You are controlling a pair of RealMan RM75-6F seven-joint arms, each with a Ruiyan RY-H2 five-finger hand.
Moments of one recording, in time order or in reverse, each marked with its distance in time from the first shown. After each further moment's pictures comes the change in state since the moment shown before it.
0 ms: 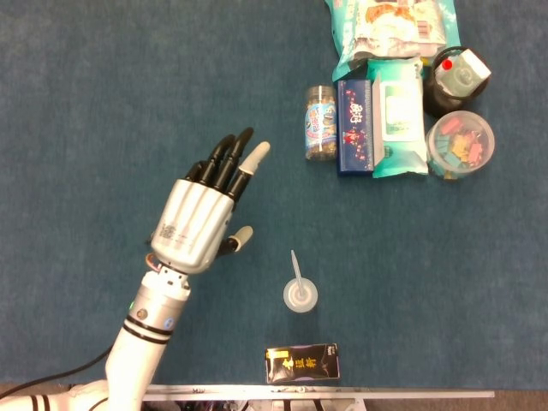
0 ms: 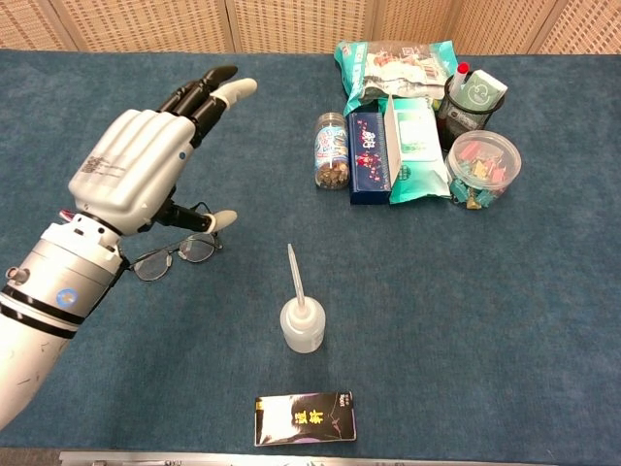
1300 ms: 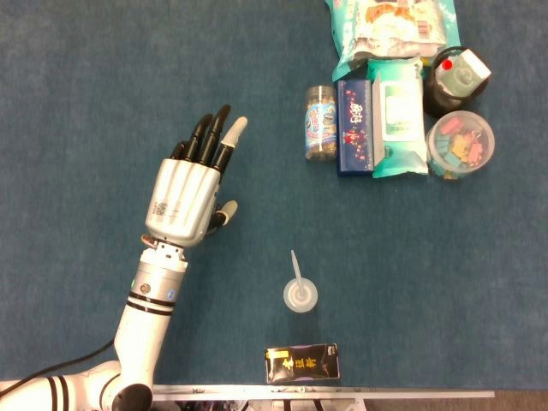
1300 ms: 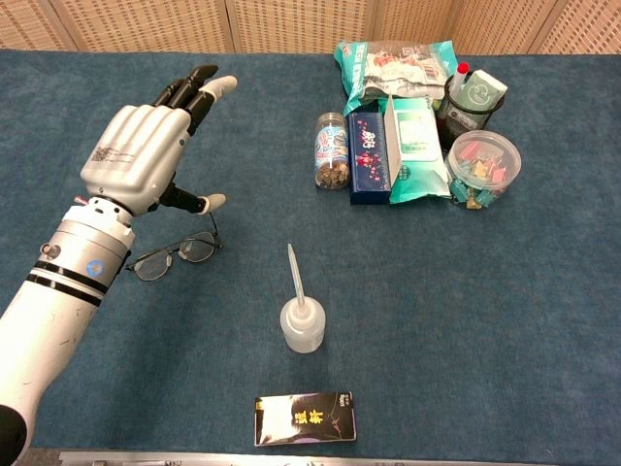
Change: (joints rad) left arm -0.041 -0.068 -0.066 0.141 -0.131 0.023 0.013; right arm 0.004 -0.001 -0.001 -0.003 0.001 -0.014 -0.013
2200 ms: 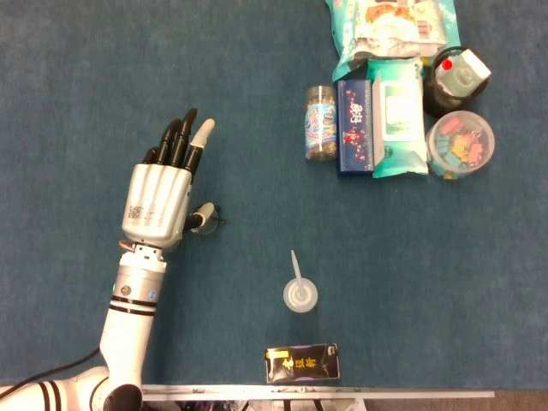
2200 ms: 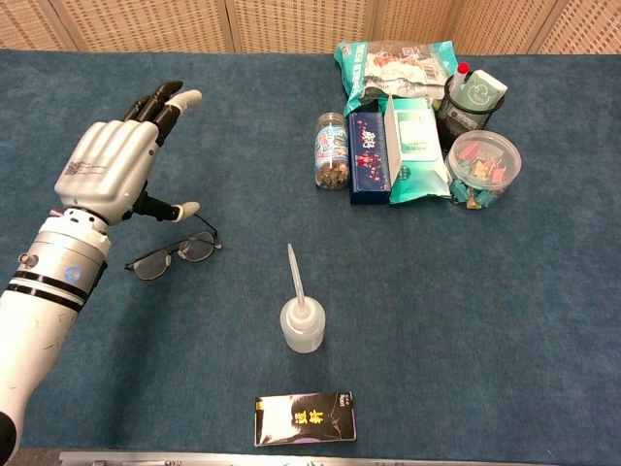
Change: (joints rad) left arm 0.035 0.017 0.025 0.053 -0.042 0.038 -0.067; right arm -0.001 -0.001 -0.001 -0.002 -0.002 0.002 -0.005
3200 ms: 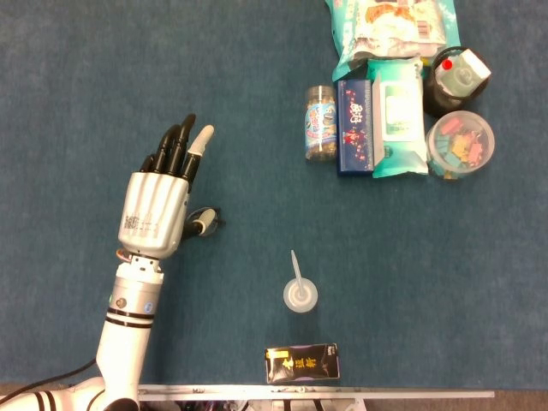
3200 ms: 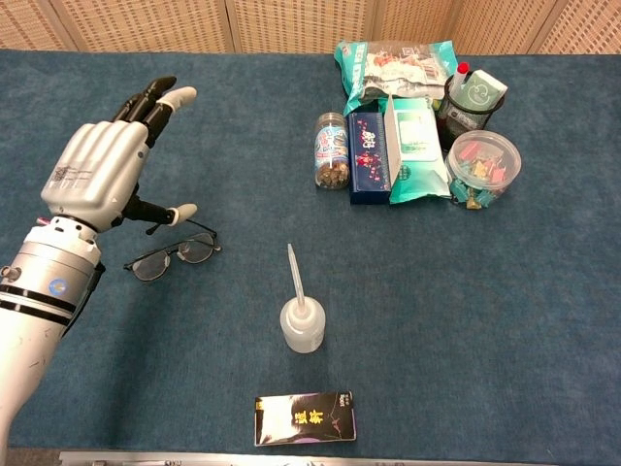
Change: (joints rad) left arm 0.026 0.016 0.033 -0.051 0.059 0.049 -0.019; right arm -0.007 0.005 0.002 0.007 0.001 0.014 0.023
